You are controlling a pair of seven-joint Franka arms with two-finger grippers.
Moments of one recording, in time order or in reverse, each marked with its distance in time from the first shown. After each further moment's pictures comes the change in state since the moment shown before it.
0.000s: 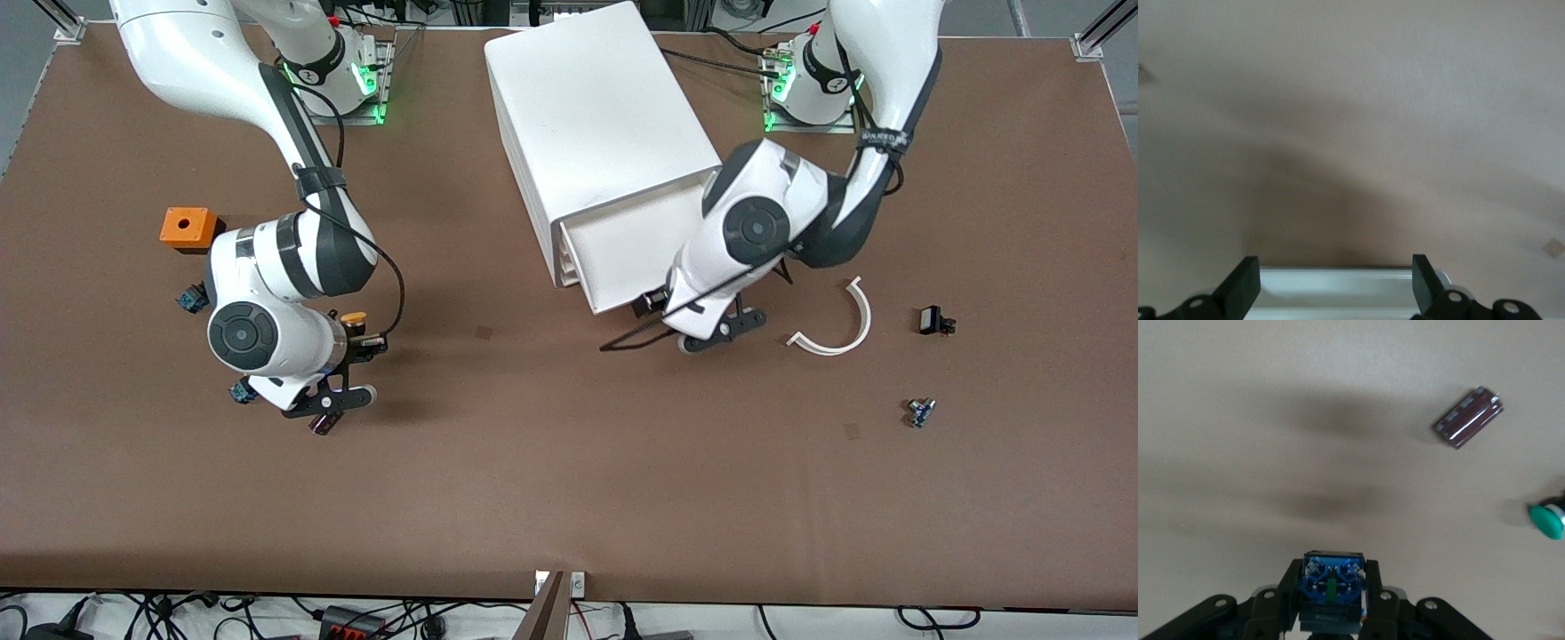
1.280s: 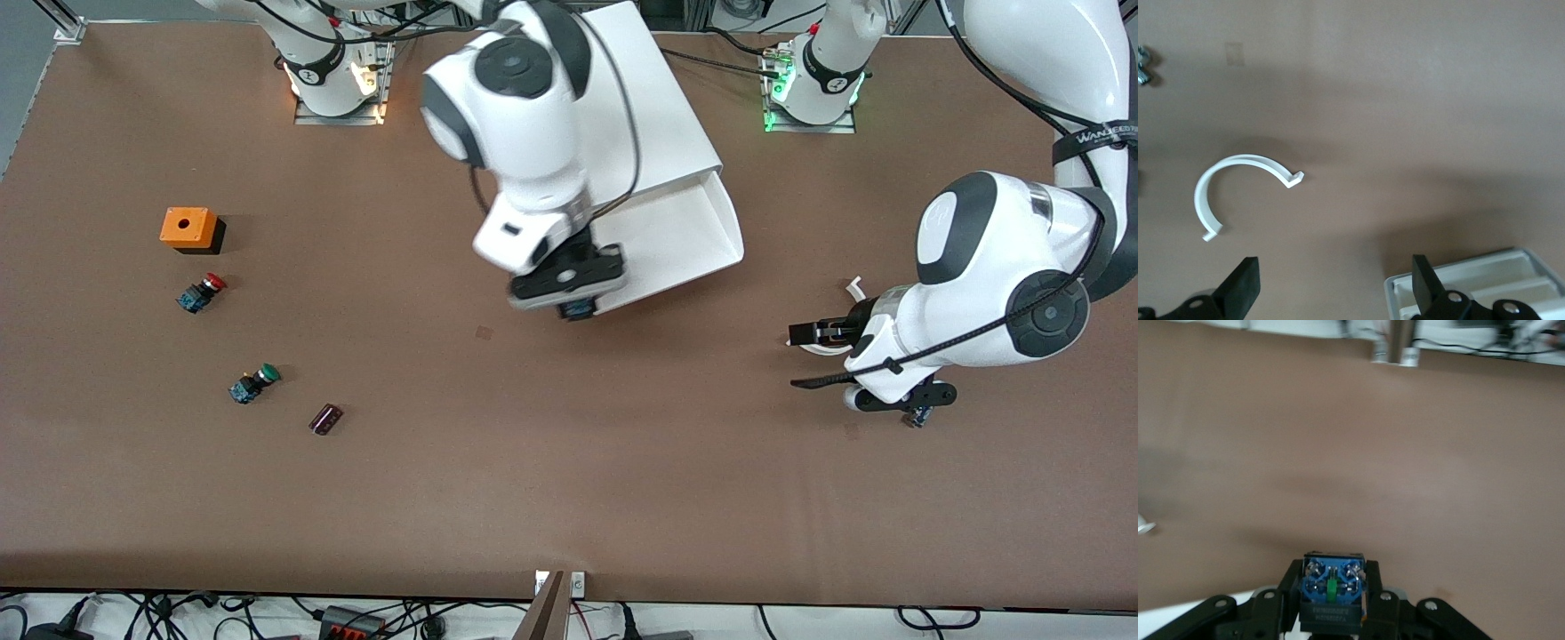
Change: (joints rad) left arm 0.244 0.096 0.104 0.383 -0.003 -0.423 0.546; right arm 0.386 0.053 -0.007 0.501 -0.092 0.027 0.461
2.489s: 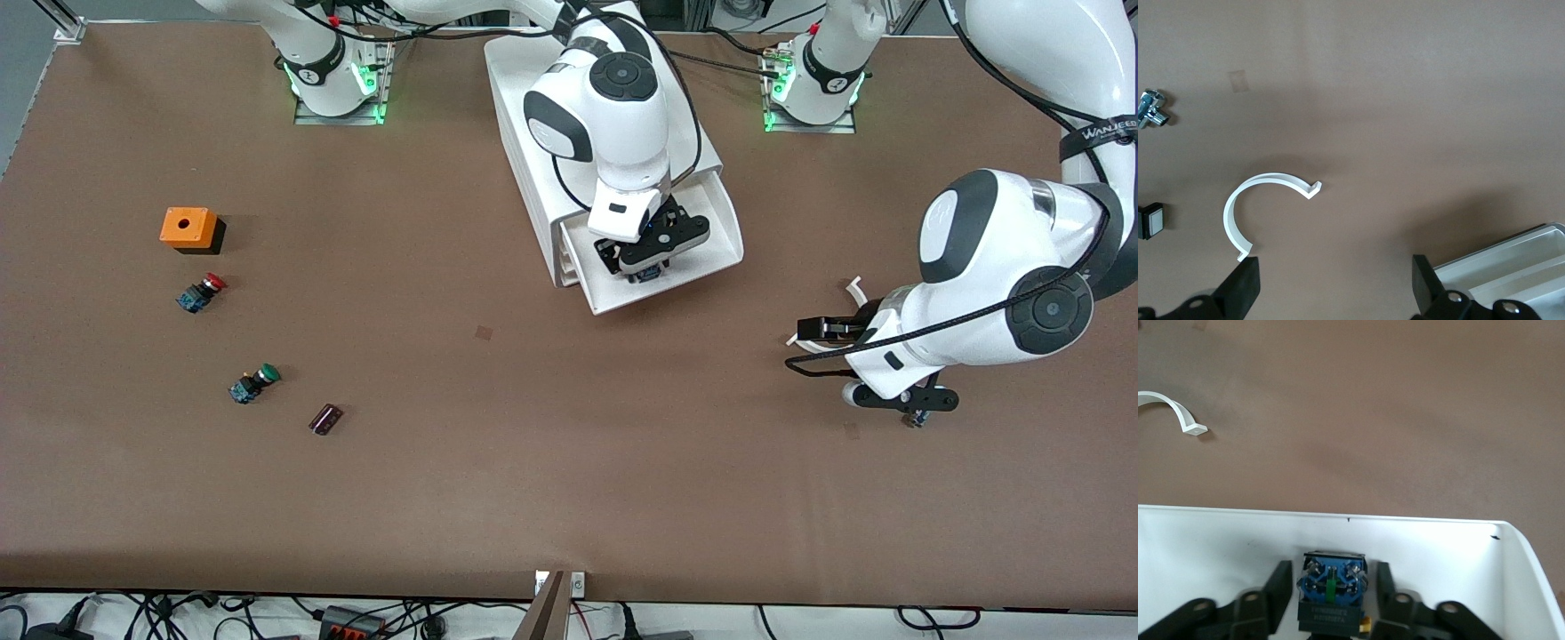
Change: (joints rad) left arm 0.009 -0.016 0.004 0.006 0.046 -0.022 0.218; right arm 0.217 0.095 0.045 -0.119 -0.028 0.218 -0.012
